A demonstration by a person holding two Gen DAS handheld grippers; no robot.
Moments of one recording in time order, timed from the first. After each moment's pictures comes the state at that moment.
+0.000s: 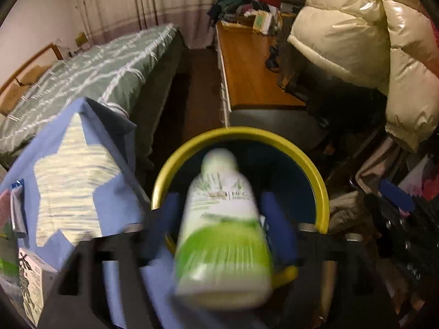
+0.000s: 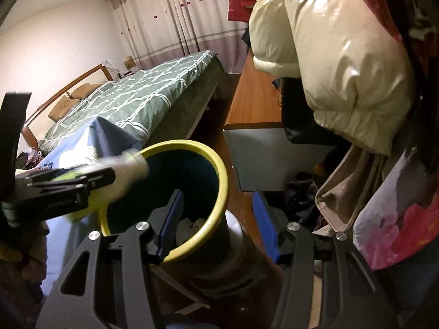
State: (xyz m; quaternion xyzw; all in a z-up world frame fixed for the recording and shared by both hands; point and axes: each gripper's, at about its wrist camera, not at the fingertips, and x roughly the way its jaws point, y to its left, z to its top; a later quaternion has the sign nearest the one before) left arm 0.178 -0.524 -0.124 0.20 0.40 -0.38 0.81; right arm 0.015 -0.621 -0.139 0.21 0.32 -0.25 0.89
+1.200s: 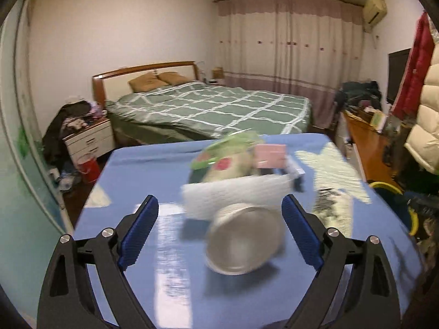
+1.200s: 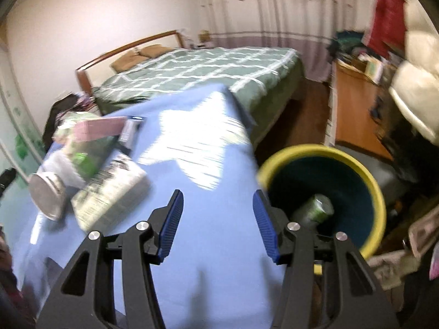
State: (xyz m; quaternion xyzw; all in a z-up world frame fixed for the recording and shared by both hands) left arm 0.189 -0.044 -0.064 0.04 0.26 -0.11 0.96; right arm 0.152 -0.417 -0.102 0.11 0.35 -0.08 0.93
